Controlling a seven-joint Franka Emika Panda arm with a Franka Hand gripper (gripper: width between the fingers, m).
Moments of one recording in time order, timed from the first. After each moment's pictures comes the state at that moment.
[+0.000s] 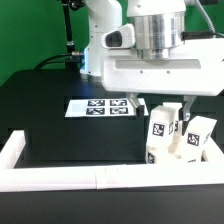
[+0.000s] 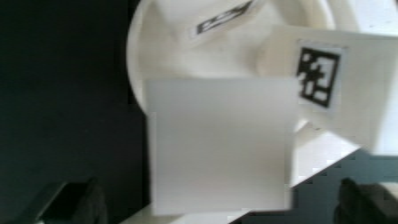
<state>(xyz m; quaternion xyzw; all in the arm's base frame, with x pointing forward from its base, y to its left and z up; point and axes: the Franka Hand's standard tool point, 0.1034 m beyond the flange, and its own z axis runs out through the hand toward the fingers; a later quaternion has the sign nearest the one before) 0.620 0.045 0.090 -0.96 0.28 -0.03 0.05</state>
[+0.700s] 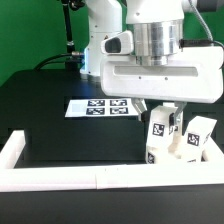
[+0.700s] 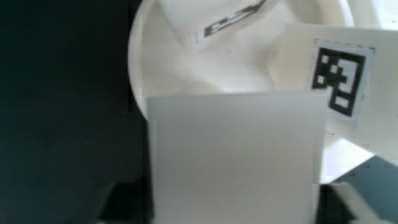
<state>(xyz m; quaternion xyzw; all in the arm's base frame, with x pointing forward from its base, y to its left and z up) 0.618 0.048 0.083 -0.95 0.30 -0.03 0.04</state>
